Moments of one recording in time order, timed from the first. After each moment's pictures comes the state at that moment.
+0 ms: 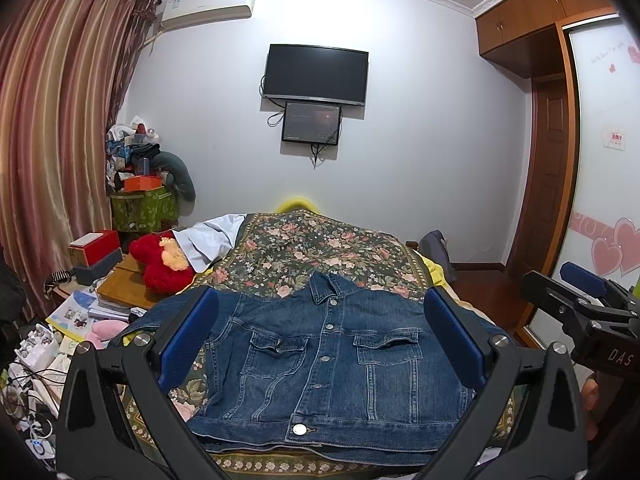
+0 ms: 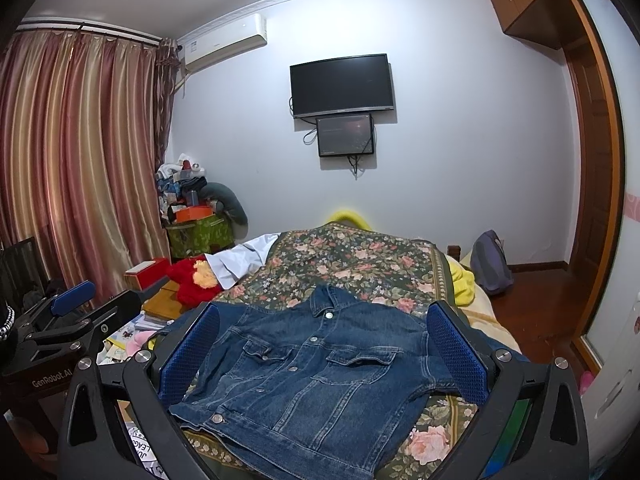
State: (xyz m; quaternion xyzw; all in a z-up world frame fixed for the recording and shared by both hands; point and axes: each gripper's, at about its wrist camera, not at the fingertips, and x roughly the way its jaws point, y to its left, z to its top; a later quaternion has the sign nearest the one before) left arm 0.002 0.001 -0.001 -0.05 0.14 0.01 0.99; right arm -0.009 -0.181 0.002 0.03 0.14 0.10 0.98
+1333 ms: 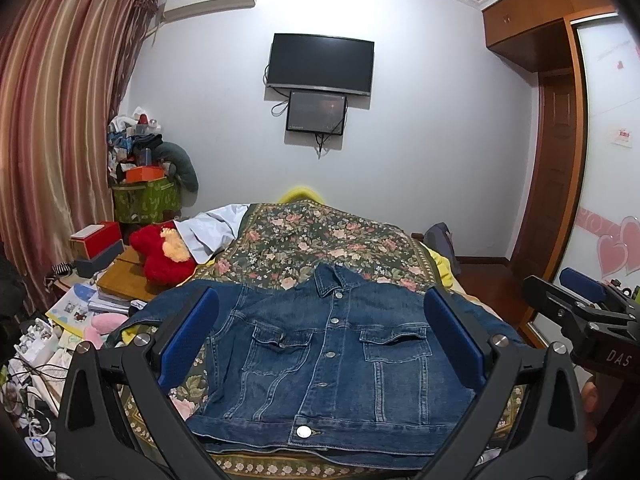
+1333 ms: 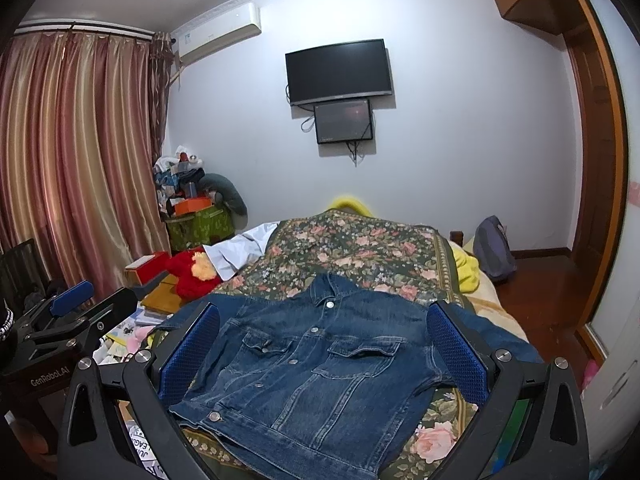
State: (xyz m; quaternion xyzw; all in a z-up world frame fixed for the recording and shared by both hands) left arm 0.026 0.010 -0.009 -0.05 0.16 0.01 0.99; right arm 0.004 -0.177 -0.001 0.04 0.17 0.10 0.98
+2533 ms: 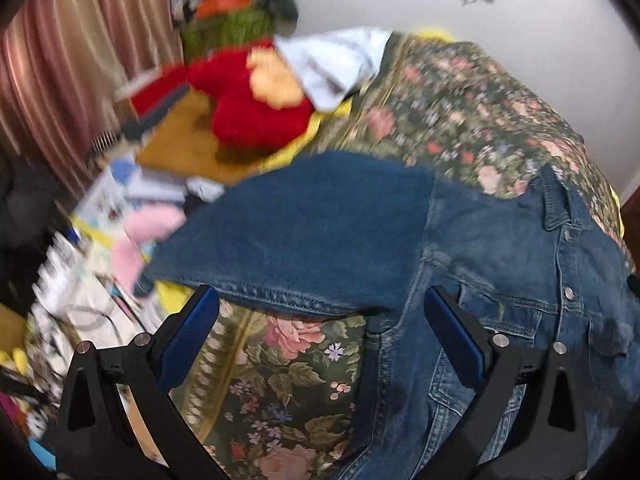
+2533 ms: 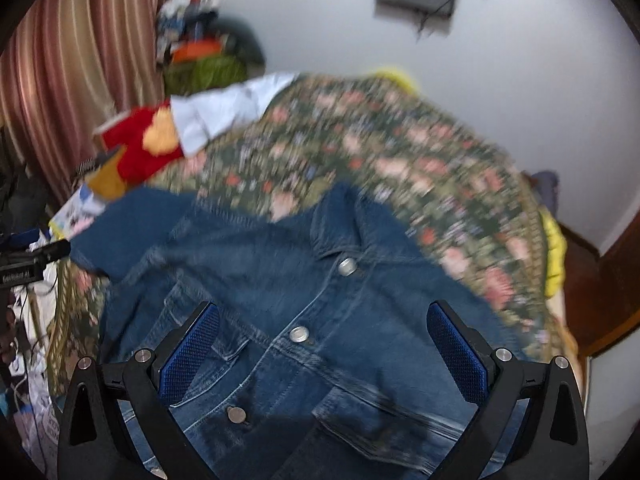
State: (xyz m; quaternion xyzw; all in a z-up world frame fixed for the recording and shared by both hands) left arm 0.288 0.250 -0.195 -0.13 0.47 0.17 0.86; right arm 0.359 -0.070 -0.144 -0.10 0.42 0.16 0.89
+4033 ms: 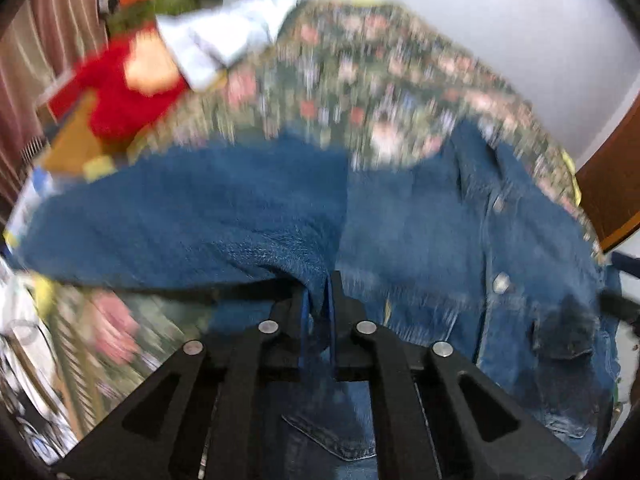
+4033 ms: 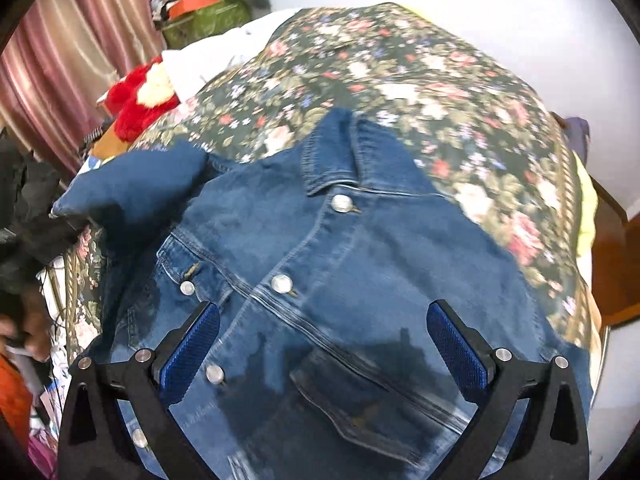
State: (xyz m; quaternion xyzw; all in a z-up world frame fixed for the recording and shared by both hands) left arm 0.356 0.150 -0.221 -0.14 0.51 0.06 0.84; right arm 0.382 -0.105 -0.168 -0.08 0.52 0.17 0.83
